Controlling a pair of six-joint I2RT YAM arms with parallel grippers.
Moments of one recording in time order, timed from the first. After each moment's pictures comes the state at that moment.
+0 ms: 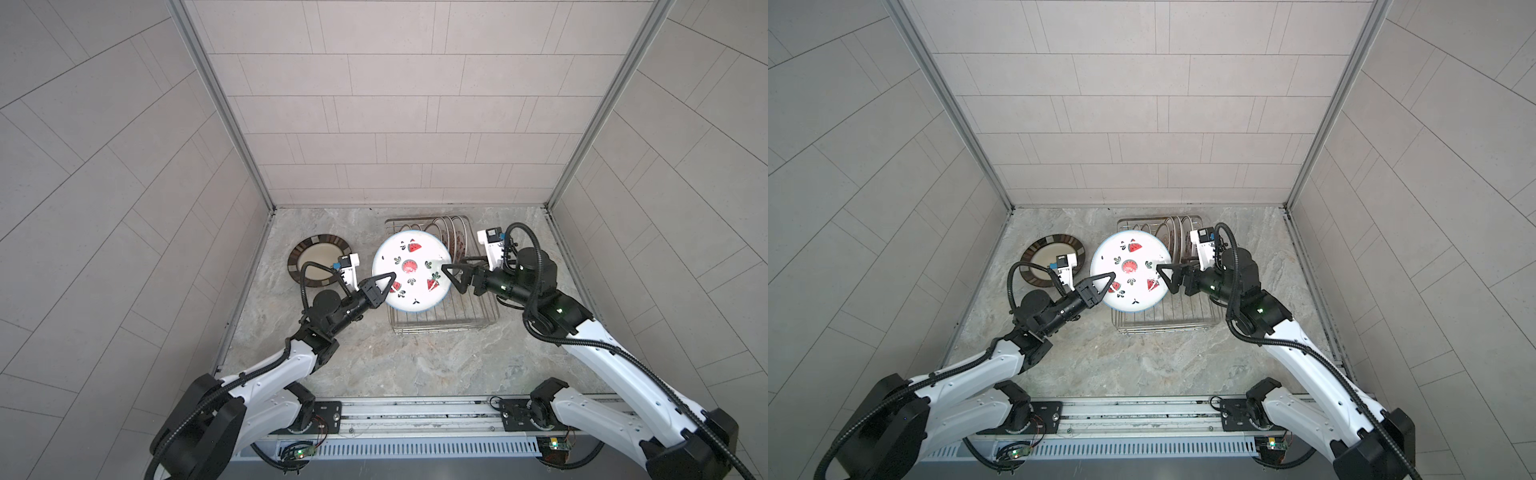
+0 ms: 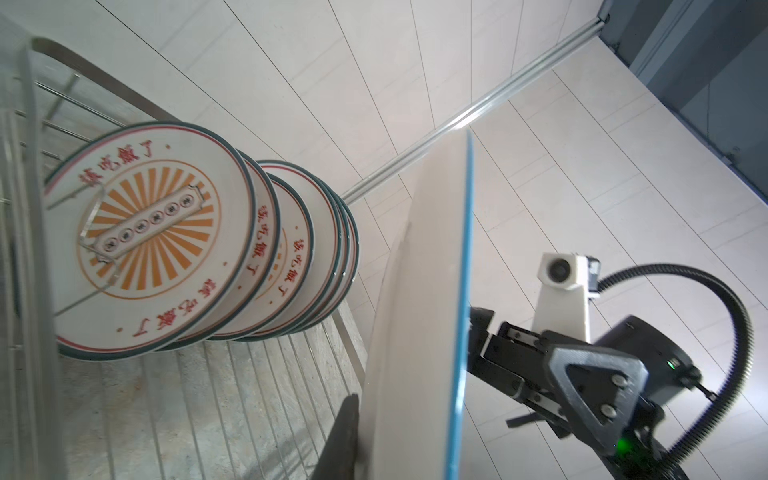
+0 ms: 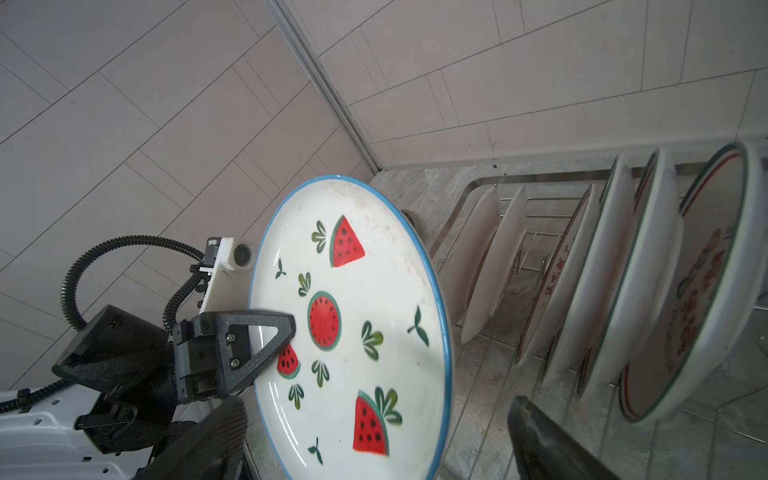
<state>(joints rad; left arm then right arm) -0.53 1.06 0.33 0.80 0.26 -1.01 0.46 0.90 0.82 -0.14 -0.35 0.45</state>
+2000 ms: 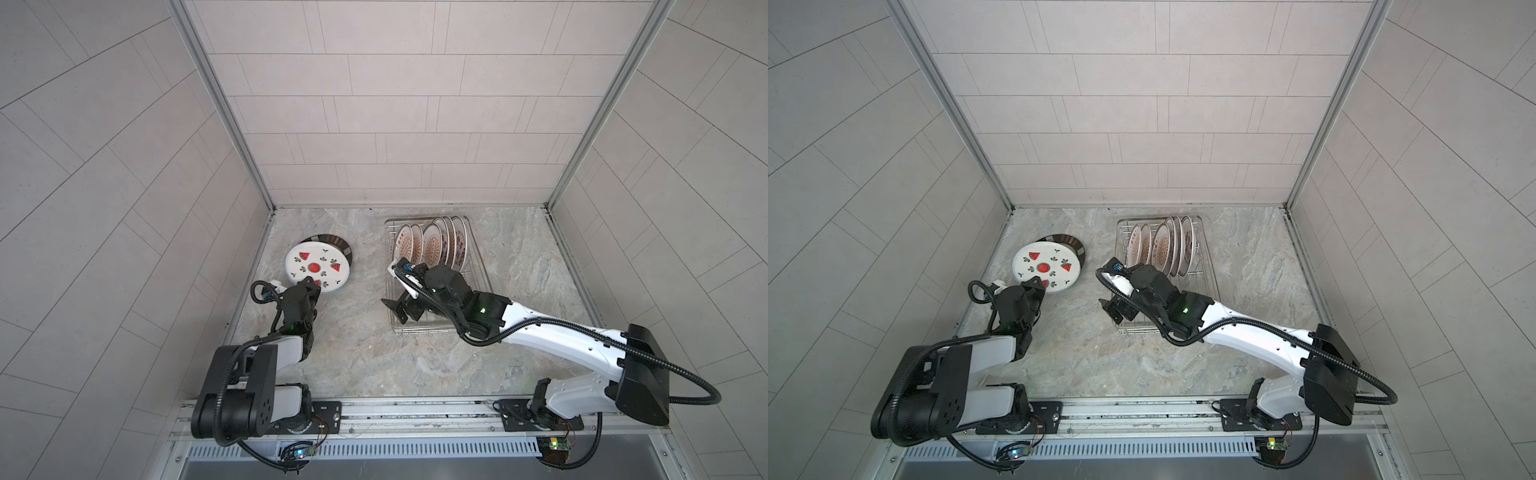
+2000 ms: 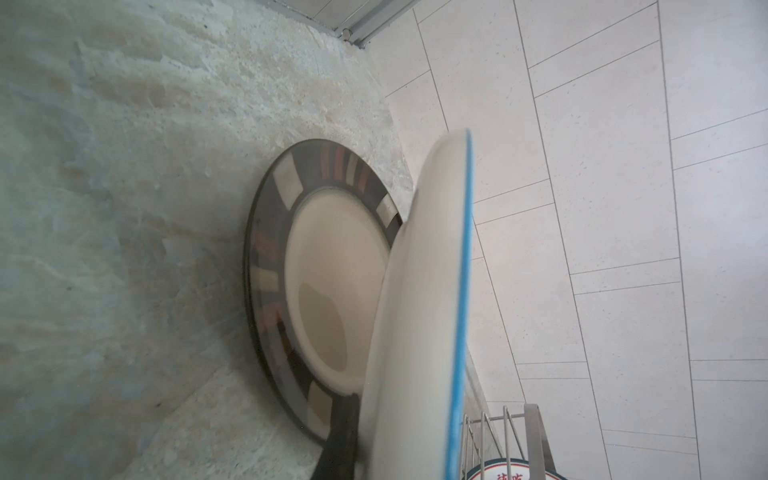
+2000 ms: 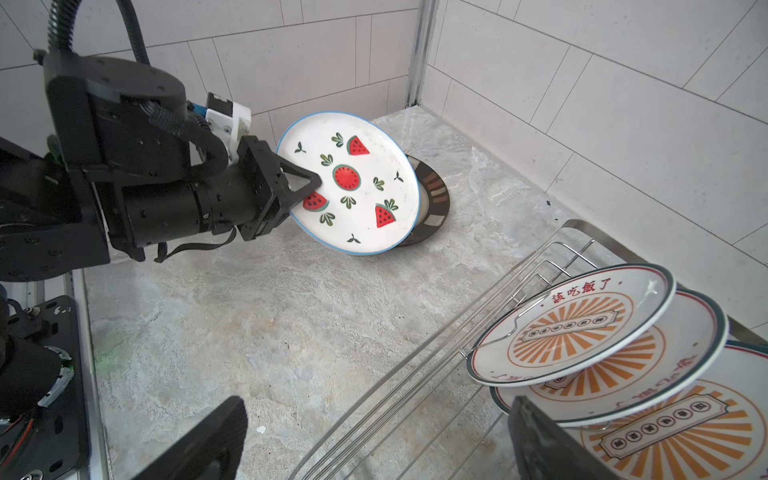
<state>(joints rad) 0.02 1.33 0.23 0.78 -0.16 -1.16 0.97 1.38 1.05 -0.10 0.09 -0.03</state>
